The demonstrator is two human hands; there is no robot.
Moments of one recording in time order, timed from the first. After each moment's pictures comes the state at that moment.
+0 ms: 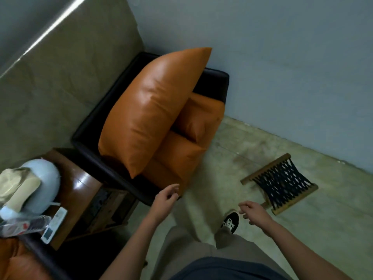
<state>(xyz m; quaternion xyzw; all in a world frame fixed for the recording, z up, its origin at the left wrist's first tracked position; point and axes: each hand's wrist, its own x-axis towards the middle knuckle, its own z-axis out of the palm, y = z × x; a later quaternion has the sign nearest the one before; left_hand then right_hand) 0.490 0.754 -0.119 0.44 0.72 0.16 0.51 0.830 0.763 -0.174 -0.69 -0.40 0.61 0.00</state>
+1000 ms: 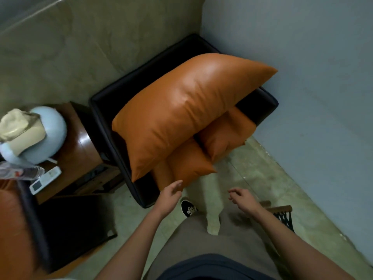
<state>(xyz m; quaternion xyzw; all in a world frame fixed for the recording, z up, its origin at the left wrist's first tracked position) 0.492 0.849 -0.149 0.26 0.77 0.25 0.53 0.753 1.001 -0.162 -0.57 -0.60 0.55 -0.13</state>
